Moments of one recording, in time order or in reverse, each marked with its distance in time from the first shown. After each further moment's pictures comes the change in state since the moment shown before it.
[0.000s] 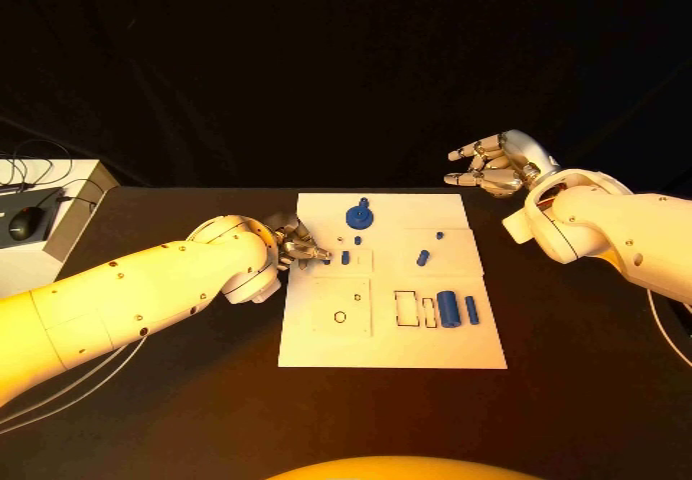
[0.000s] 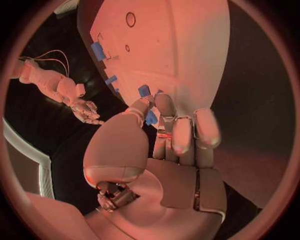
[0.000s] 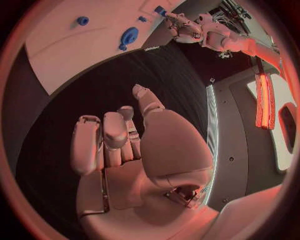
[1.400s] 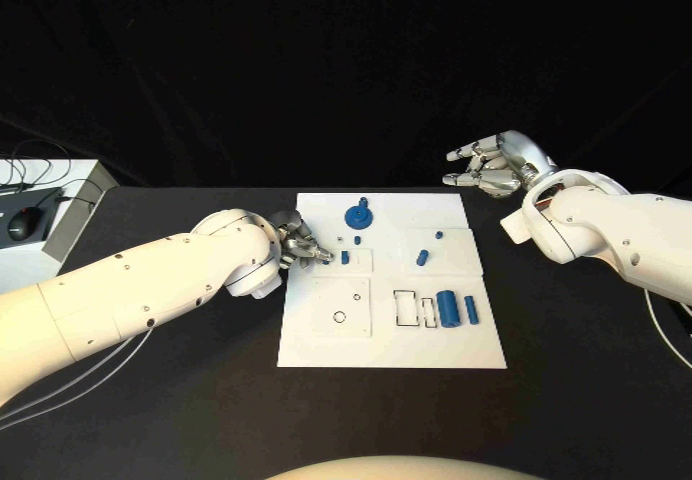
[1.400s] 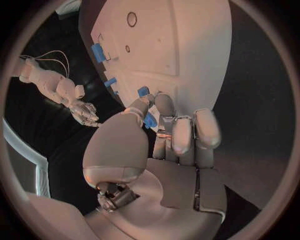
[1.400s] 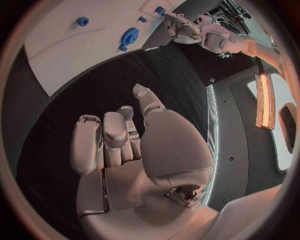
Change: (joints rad) left arm 0.015 0.028 0.002 -0.039 0.017 0.062 -0.007; left_hand -0.001 -0.012 -0.006 -0.006 -0.002 0.000 -0.001 0.012 0.010 0.000 0.000 0.009 -0.002 0.000 0.000 0.000 -0.007 0.000 0.000 0.000 0.004 0.000; right arm -0.003 0.005 0.000 -0.004 0.001 0.000 0.001; right_hand -0.004 -0.004 0.000 0.000 0.000 0.000 -0.001 0.000 0.000 -0.003 -0.003 0.000 0.000 0.000 0.000 -0.004 -0.001 0.000 0.000 0.000 -0.006 0.000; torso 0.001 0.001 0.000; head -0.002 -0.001
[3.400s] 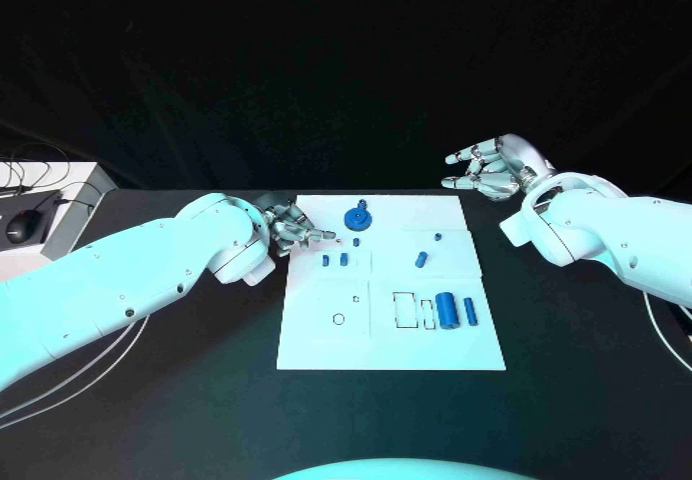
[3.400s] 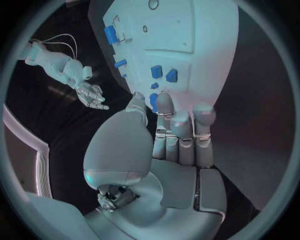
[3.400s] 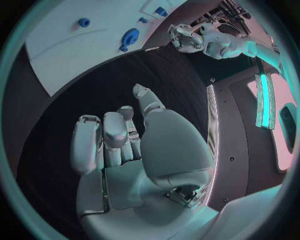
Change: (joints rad) left arm -0.003 -0.040 0.088 0.026 0.076 -0.032 0.023; left_hand 0.095 -0.012 -0.242 0.255 -0.428 -0.112 0.021 -0.050 -0.040 -0.184 0.045 -0.059 -0.080 -0.137 0.026 -0.241 -0.264 0.016 -0.192 0.016 -0.318 -0.199; right arm -0.004 -0.004 0.000 0.000 0.001 0.000 0.001; right_hand 0.000 0.000 0.000 0.000 0.000 -0.007 0.000 0.000 0.000 0.001 0.002 0.000 0.000 0.000 0.000 0.000 -0.001 0.000 0.000 0.000 0.000 0.000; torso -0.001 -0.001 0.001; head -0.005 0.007
